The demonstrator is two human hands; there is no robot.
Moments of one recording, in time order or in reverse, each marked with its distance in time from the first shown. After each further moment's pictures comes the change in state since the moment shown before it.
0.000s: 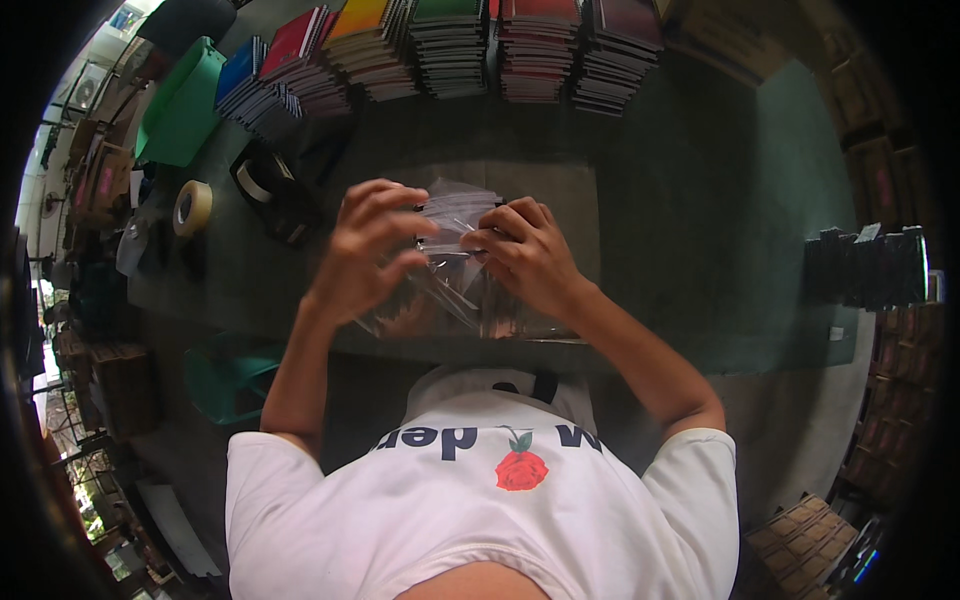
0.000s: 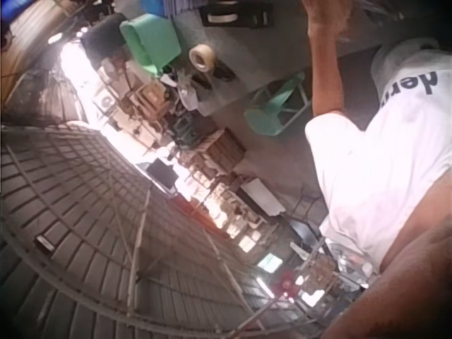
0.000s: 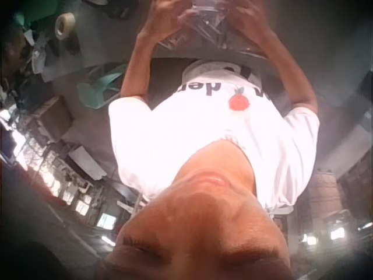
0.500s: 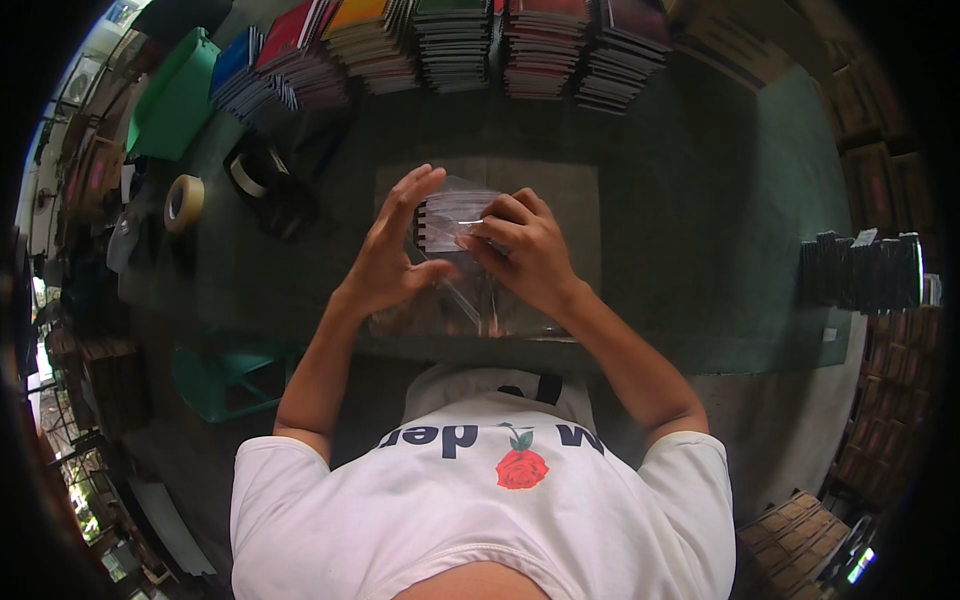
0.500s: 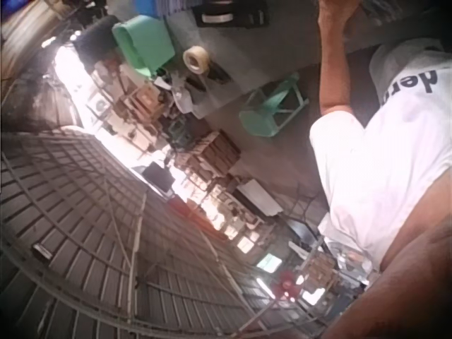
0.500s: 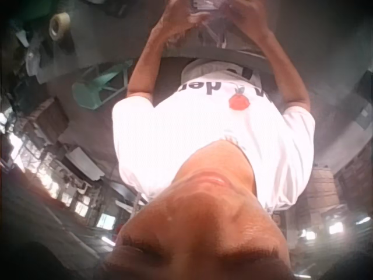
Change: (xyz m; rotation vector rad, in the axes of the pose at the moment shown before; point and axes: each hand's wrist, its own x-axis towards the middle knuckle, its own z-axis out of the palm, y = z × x) left_hand -0.009 -0.018 0.042 -0.322 0.178 -0.196; right_hand 0.017 -0.007 0.006 0.158 -0.019 0.211
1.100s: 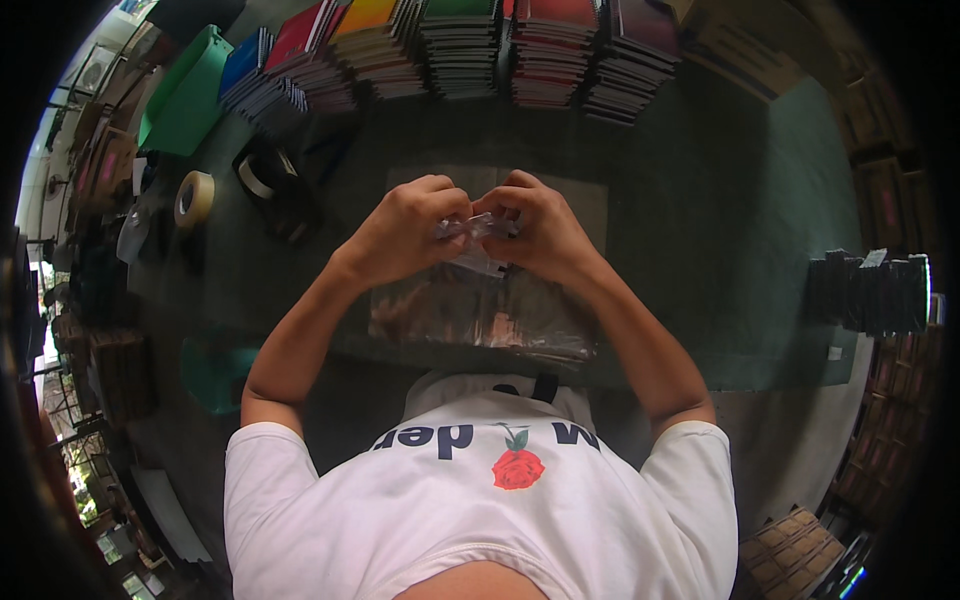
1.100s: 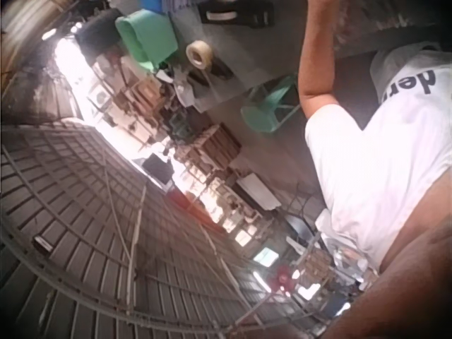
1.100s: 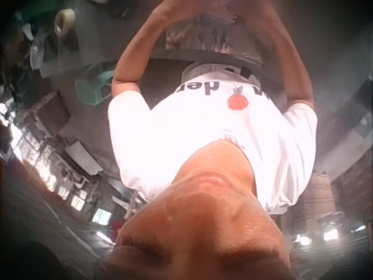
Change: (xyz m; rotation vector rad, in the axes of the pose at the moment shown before) left_hand 0.050 0.015 -0.004 0.297 -0.387 0.097; right_hand 0.032 0.012 -0.032 0.342 -0.255 0.341
